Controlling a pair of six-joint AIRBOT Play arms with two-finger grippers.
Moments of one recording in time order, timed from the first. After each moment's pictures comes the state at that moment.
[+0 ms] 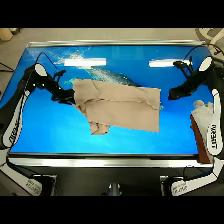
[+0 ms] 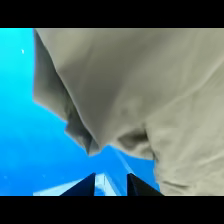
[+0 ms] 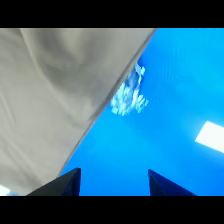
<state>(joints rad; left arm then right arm) -0.06 -1.82 1.71 1.19 -1.52 -1.56 -0.16 -1.70 1.71 -1.38 1.49 1.01</state>
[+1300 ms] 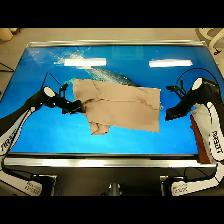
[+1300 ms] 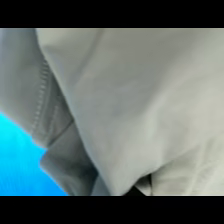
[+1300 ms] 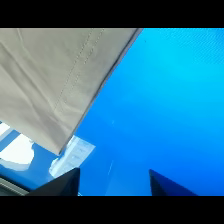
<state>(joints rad) -0.09 -1.72 1.26 0.99 -1.03 -1.52 -0.19 -1.64 1.37 -1.36 1.50 0.94</state>
